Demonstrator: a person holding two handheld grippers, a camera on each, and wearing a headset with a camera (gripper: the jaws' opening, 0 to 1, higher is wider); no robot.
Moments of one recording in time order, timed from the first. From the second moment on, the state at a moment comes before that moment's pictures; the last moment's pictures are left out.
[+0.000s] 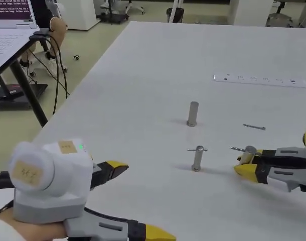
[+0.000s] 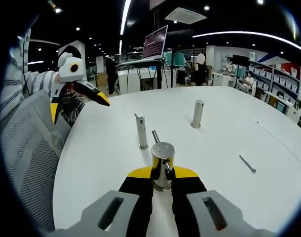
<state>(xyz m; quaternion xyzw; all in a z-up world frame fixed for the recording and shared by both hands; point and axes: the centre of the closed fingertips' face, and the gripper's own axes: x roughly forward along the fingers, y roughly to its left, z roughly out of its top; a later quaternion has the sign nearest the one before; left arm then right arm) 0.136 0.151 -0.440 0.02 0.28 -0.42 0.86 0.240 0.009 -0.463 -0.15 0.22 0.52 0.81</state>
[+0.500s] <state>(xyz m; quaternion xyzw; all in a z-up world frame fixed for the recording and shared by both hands) 0.135 0.148 -0.441 0.03 0.28 -0.42 0.86 0.240 0.011 -0.470 -0.14 0.22 0.53 0.81</state>
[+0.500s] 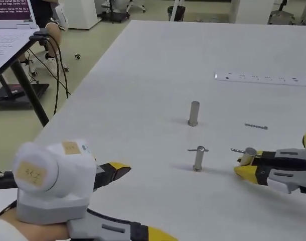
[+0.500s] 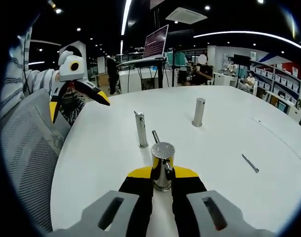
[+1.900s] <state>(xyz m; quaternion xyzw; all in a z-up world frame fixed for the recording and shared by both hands) 0.134 0.144 -0.437 0.02 0.29 -0.43 0.86 0.232 0.004 -0.468 -0.12 0.24 0.51 0.82</state>
